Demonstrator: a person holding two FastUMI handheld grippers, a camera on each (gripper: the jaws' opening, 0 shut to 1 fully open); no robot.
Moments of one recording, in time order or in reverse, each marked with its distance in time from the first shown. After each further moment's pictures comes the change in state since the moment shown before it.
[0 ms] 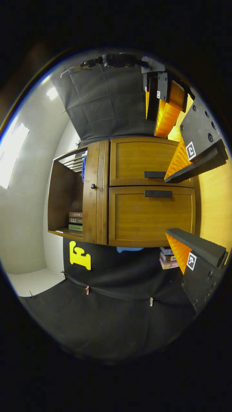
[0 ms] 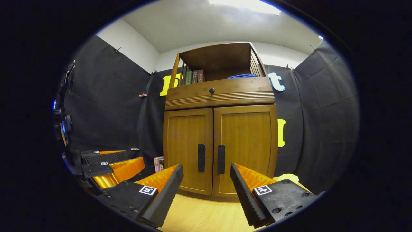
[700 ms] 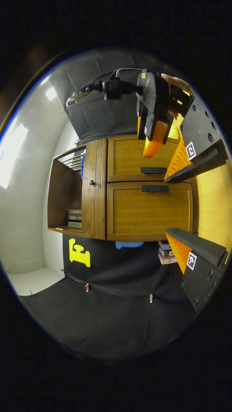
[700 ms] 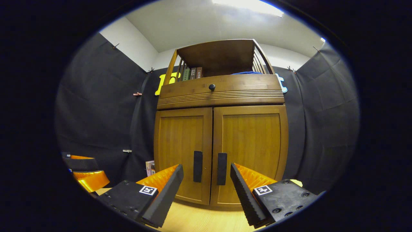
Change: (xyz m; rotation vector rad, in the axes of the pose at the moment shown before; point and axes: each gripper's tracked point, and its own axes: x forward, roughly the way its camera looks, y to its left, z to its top) left arm -0.021 0.025 -0.013 0.016 0.017 0.025; right arm 0.087 -0.005 -0.006 -0.033 -0.035 -0.039
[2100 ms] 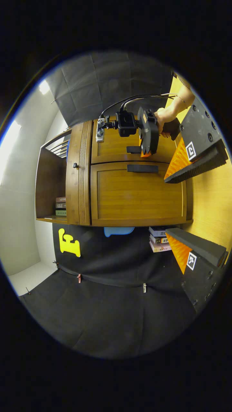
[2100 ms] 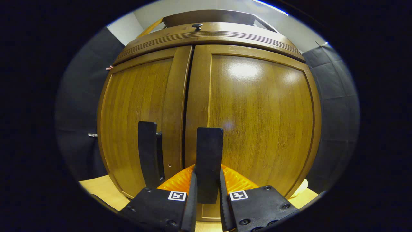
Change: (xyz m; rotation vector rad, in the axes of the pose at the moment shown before) left arm 0.036 0.042 -0.040 0.017 0.090 0.096; right arm 0.166 -0.054 -0.120 -0.060 0.144 -0.180
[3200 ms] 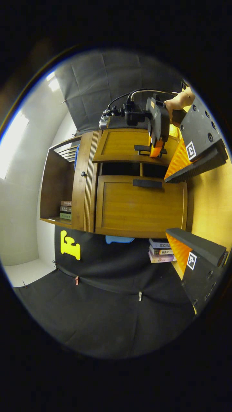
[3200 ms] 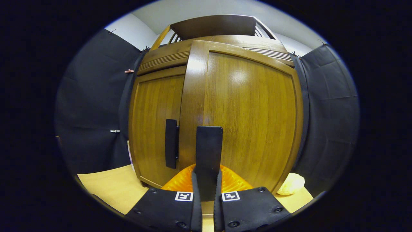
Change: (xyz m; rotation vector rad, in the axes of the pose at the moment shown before) left arm -0.020 -0.047 0.009 -0.084 -0.030 -0.081; right arm -0.106 -0.023 0.008 0.005 0.030 0.174
